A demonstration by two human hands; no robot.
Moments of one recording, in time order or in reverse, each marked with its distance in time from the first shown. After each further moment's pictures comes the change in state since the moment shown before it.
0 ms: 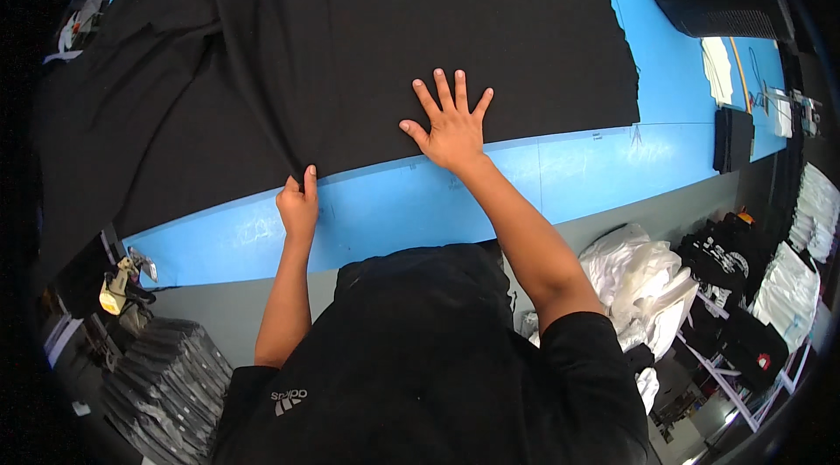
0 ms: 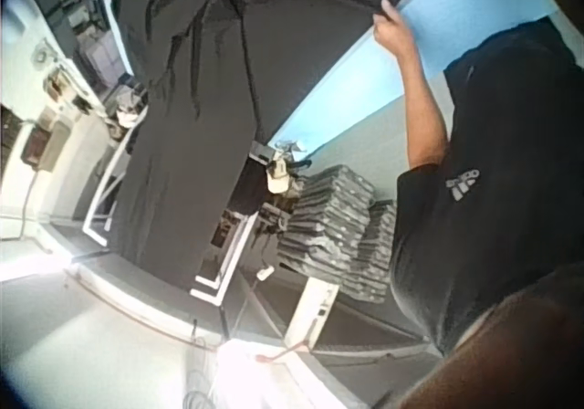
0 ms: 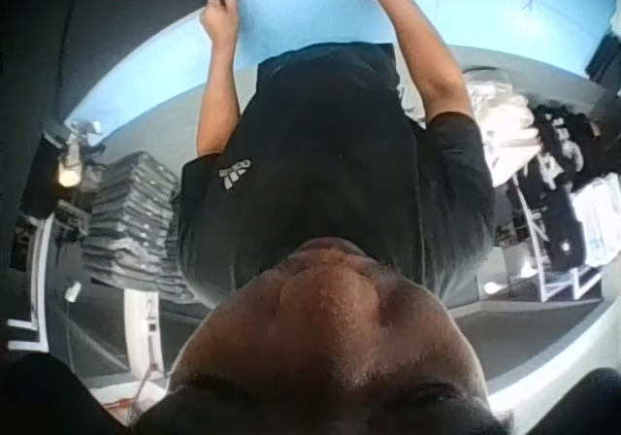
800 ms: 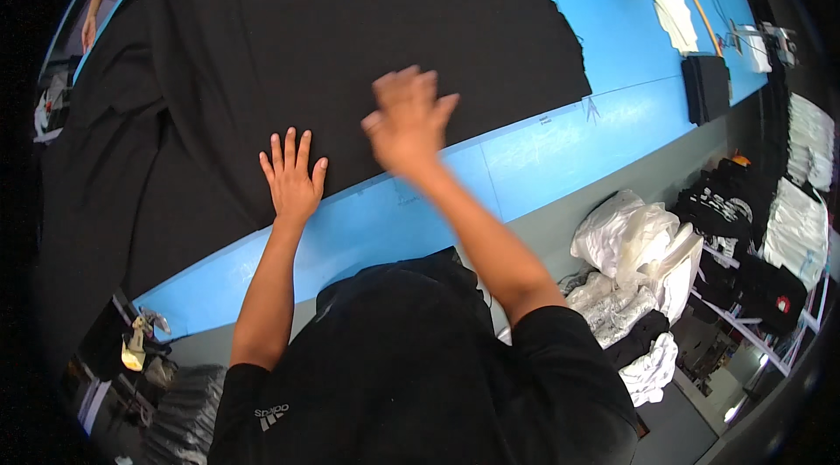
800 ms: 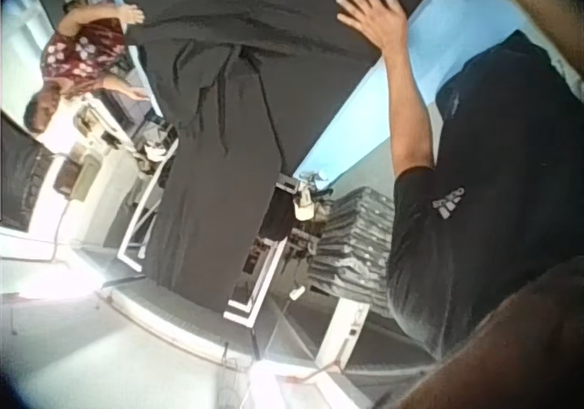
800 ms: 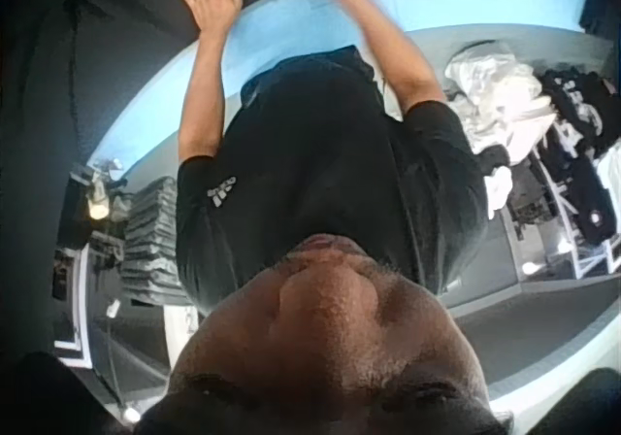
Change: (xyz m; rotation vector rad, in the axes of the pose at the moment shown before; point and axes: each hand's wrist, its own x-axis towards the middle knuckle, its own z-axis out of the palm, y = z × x) left_hand 0.056 0.079 0.043 0.528 -0.210 0.599; right_hand 0.013 0.015 -0.034 0.196 0.236 0.169
